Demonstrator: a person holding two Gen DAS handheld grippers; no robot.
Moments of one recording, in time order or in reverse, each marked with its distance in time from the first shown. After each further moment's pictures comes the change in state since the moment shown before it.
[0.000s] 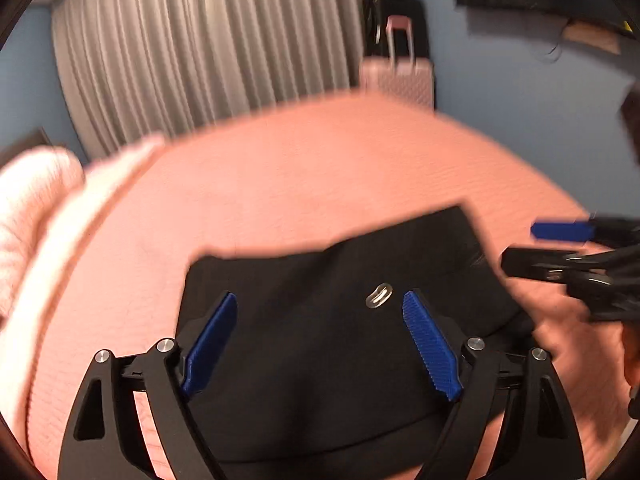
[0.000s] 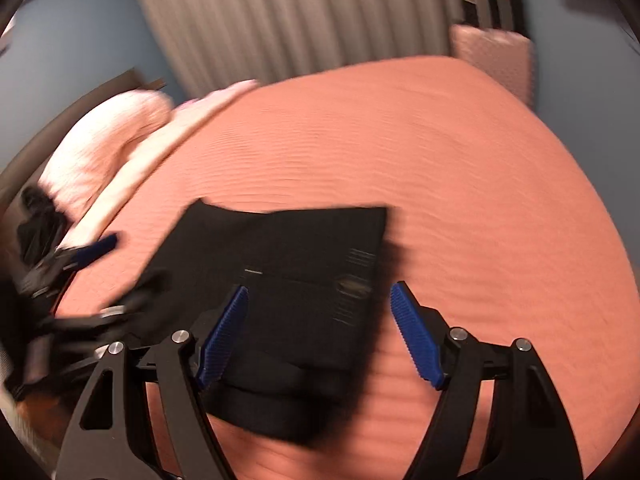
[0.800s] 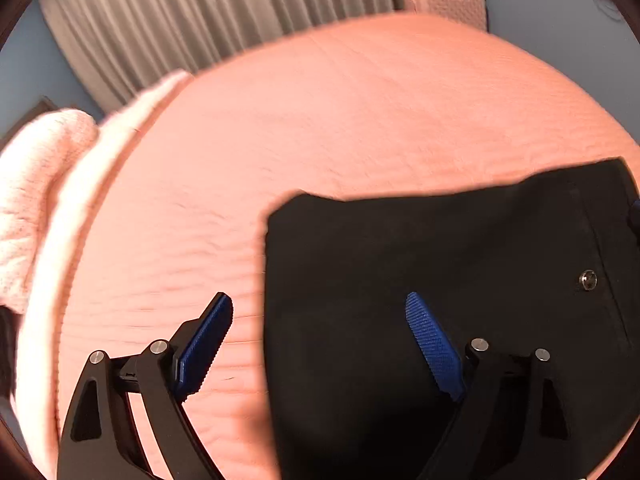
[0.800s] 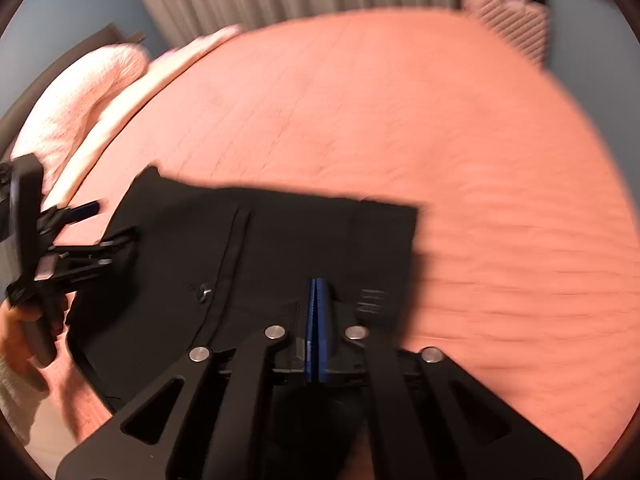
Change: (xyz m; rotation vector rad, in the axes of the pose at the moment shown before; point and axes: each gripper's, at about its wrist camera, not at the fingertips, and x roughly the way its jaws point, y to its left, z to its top) left arm 0.108 0.108 0.019 0.003 0.188 0.146; right arm 0.048 -0.034 0.022 0.043 0.137 -0.103
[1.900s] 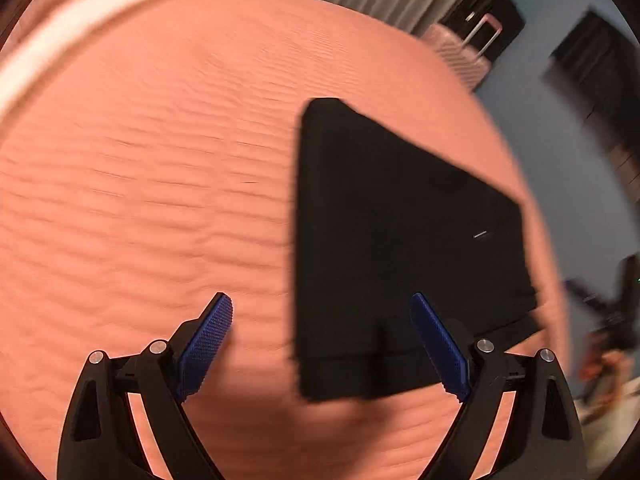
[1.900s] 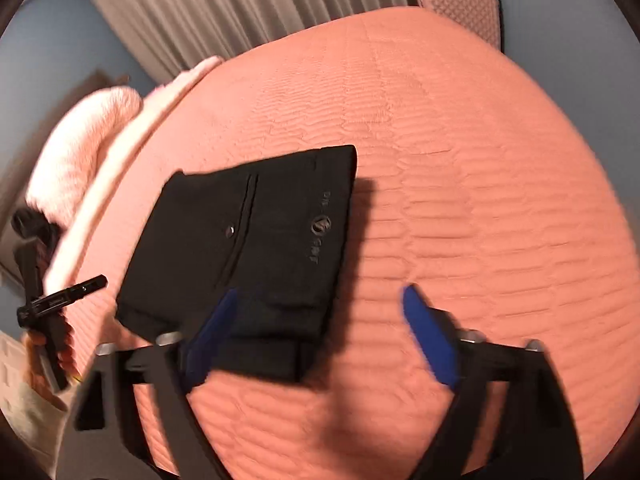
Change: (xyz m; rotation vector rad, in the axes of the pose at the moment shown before) left arm -0.031 0.096 -0.105 -0.456 0.140 -0.512; right arm -0.070 -0.037 -0.066 0.219 0.019 0.044
